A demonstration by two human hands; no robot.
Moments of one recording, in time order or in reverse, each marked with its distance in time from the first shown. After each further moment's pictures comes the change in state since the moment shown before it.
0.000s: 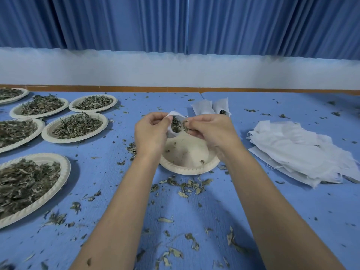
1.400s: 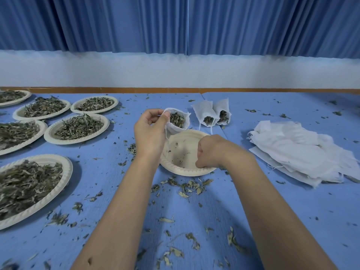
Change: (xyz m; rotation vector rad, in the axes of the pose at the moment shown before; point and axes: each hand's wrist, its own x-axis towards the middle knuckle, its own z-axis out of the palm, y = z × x) left_hand 0.003 -0.002 0.000 -0.109 0.018 0.068; right_hand -0.007 0.005 -0.010 -1.375 -0.363 0.160
